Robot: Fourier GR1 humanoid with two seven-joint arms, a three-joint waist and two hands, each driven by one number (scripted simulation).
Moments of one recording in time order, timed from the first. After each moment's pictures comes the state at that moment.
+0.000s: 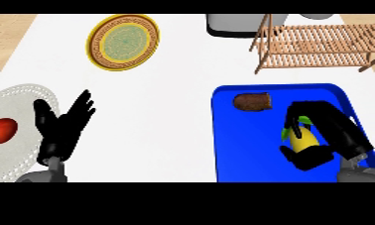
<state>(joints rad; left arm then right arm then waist) -0.03 0.20 0.07 -1.39 0.14 0.00 0.29 -0.05 -0.24 -0.02 -1.73 0.74 0.49 0.00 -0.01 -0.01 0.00</state>
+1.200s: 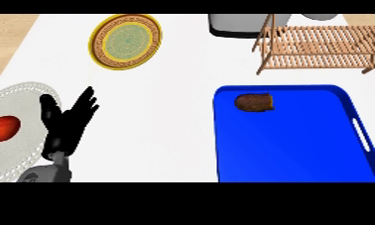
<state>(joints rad) -0.06 0.18 0.08 -1.36 0.12 0.00 0.30 -0.79 -0.54 -0.50 -1.87 0.24 0.69 0.77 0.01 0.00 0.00</state>
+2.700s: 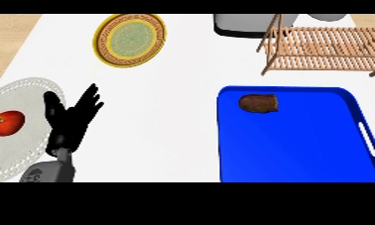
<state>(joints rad) -0.09 0.16 0.09 -1.34 0.11 -0.02 0.29 -1.16 -0.77 -0.27 -0.74 0.59 0.33 0.04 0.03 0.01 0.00</state>
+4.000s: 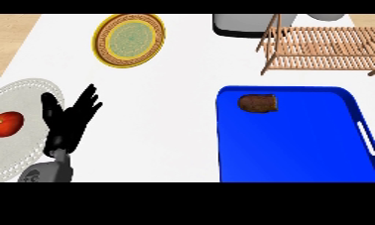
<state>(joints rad) -0.08 0.17 0.10 -1.34 0.10 -0.03 0.28 -1.33 -0.78 -0.42 -0.38 0.52 0.20 -0.07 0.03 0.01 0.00</state>
